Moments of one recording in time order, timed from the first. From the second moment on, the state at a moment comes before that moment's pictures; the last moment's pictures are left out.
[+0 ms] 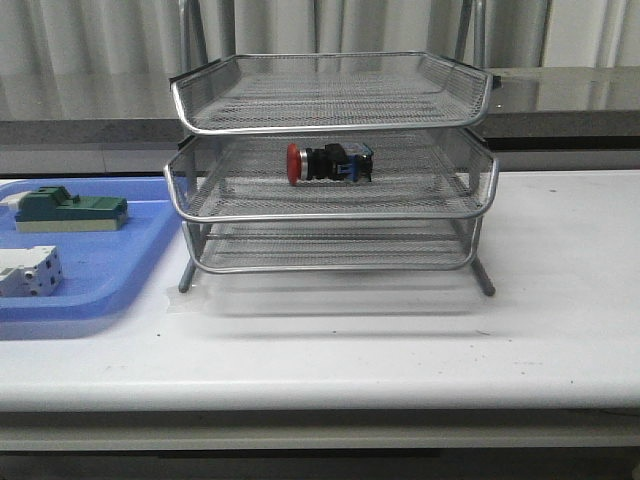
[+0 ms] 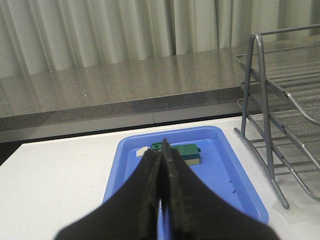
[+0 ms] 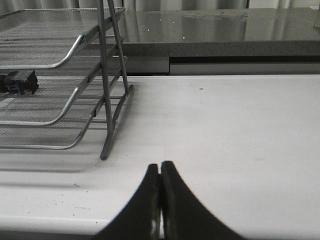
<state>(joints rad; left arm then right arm) 0.03 0.17 -0.23 -0.35 0.16 0.45 0.04 -0.01 0.00 0.02 0.18 0.02</state>
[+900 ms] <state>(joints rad) 0.03 0.17 -0.23 -0.35 0.16 0.45 0.04 -0.01 0.03 0.02 0.14 0.02</state>
